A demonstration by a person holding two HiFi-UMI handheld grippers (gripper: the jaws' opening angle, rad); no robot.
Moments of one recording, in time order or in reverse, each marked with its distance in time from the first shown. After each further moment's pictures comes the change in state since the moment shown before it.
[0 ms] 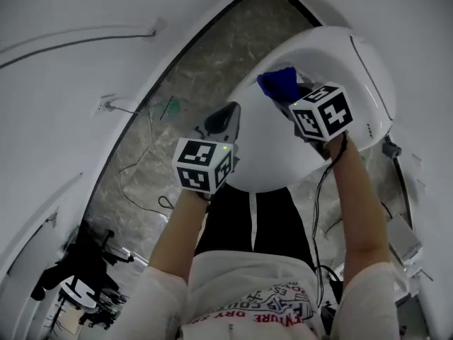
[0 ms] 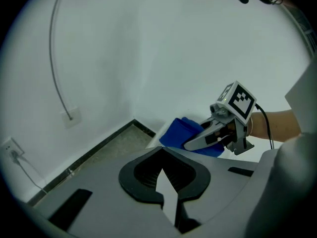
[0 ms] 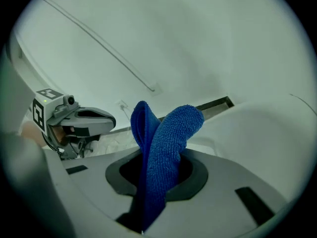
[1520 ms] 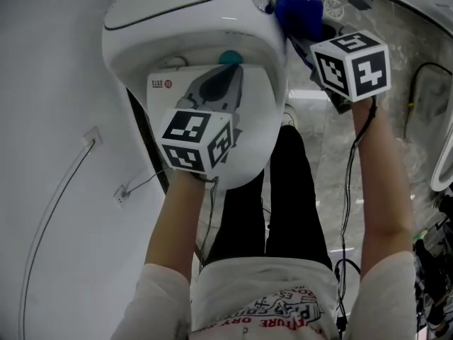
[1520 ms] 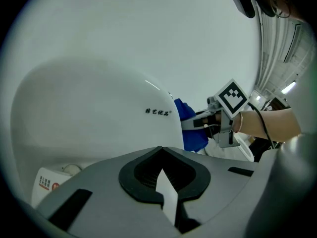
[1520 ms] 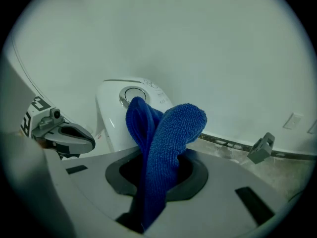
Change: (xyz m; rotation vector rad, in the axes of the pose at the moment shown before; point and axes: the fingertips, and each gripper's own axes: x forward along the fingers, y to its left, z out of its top) left arm 0.186 -0.313 -0.099 0.575 0.351 -0.494; right arm -0.186 -0.204 -0.320 0.658 -0.552 -0.496
